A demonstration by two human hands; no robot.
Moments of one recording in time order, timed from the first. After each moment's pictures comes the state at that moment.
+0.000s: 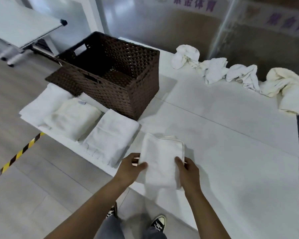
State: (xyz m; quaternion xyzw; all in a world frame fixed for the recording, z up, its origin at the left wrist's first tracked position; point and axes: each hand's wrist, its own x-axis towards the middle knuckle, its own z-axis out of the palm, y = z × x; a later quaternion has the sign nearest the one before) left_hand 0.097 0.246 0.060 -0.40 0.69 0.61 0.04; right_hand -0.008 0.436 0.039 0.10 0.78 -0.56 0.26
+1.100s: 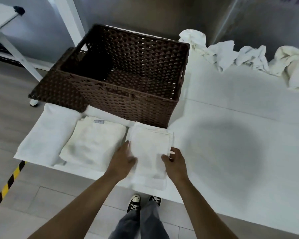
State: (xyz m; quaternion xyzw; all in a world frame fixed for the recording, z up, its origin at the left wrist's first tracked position) left_hand 0.115 -0.065 0.016 -0.29 0.82 0.47 0.15; right_hand 0.050 0.139 0.011 0.14 0.82 -0.50 0.24
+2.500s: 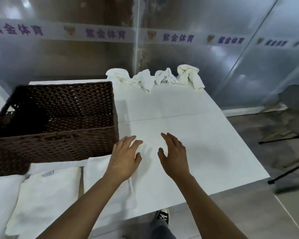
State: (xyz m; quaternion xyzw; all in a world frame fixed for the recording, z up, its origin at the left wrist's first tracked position) left_hand 0.027 0.041 0.122 0.14 0.96 0.23 -0.03; right_hand 0.036 0.247 0.106 0.00 0.96 -0.27 -0.12
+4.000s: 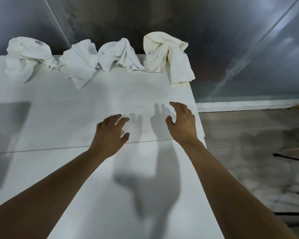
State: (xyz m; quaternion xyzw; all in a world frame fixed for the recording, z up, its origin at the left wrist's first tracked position) left_hand -0.369 0.430 -0.004 0.06 0.98 0.17 0.08; right_hand -0.413 0.692 -0.009 0.00 0.96 -0.28 -0.04
